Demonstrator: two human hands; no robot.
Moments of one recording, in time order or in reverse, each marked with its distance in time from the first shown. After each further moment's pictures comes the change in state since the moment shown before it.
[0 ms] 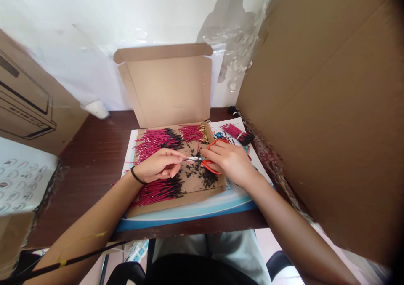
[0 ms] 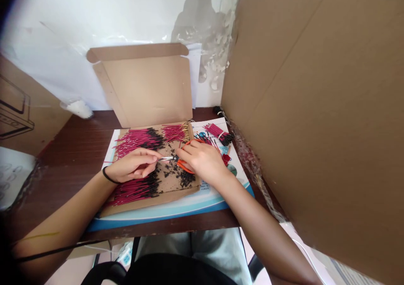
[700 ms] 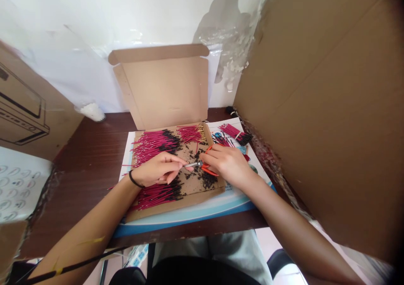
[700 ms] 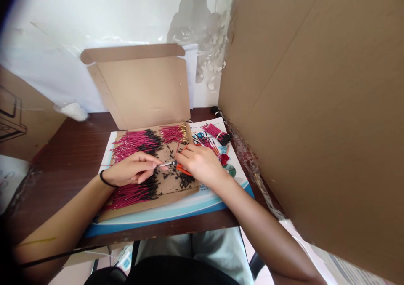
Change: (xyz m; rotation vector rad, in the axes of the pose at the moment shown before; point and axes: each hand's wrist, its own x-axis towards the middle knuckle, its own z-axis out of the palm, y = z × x) left_hand -0.002 -0.001 -0.001 0.256 -0.062 -0.014; right_hand -0.002 -0.003 0.004 0.007 0.003 -0.006
